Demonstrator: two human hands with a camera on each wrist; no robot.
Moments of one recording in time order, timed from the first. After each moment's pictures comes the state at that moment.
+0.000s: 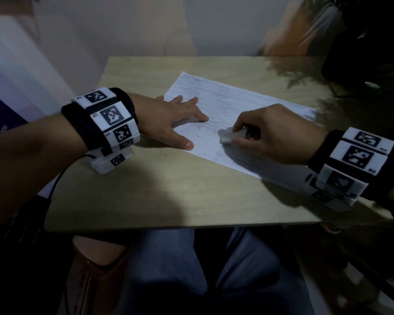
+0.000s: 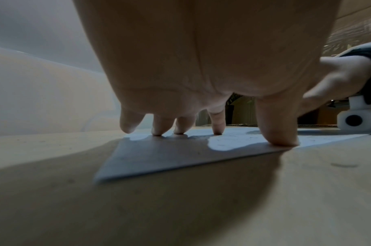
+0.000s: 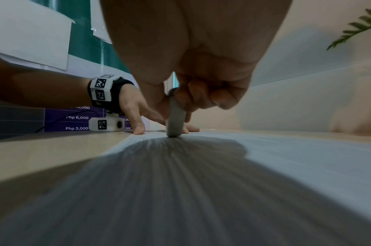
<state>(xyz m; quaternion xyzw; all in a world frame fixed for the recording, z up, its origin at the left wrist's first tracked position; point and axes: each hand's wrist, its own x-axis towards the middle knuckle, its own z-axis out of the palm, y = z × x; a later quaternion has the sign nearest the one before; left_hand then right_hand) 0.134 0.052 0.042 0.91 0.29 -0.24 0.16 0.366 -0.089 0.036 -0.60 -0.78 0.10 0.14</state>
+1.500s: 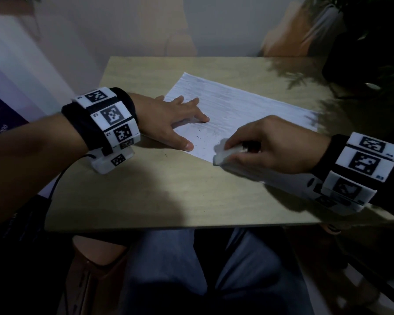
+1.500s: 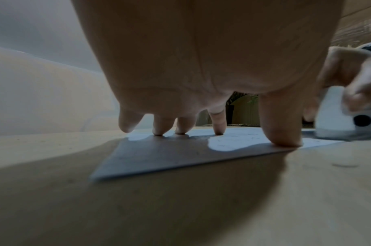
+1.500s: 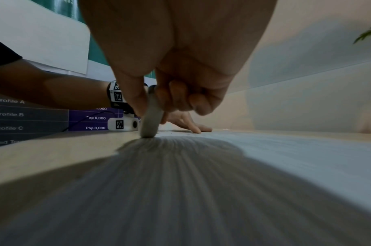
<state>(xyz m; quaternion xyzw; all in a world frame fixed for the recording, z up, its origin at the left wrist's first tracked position) 0.135 0.055 0.042 0.91 0.29 -0.25 0.16 0.362 -0.099 0.038 -0.54 -0.81 0.18 0.14</state>
